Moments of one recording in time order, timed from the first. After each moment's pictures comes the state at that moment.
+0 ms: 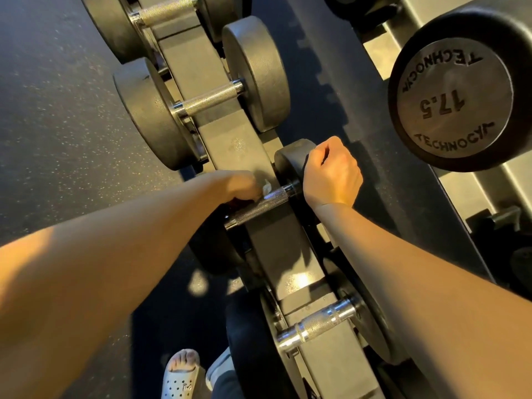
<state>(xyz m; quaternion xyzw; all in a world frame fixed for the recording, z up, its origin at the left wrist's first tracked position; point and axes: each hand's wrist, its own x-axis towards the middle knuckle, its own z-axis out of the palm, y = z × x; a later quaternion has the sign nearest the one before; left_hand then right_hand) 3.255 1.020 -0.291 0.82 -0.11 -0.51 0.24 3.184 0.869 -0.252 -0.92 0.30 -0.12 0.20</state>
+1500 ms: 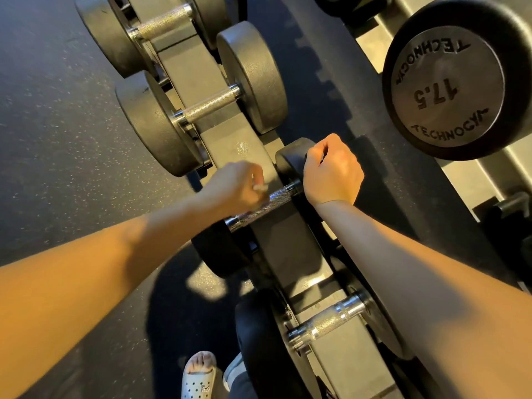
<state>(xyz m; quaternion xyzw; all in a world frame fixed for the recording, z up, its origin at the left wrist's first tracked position) 3.237 1.042 -0.268 0.90 -0.25 -0.27 0.22 3.183 0.869 -0.261 -0.92 0.29 -0.18 0.21</state>
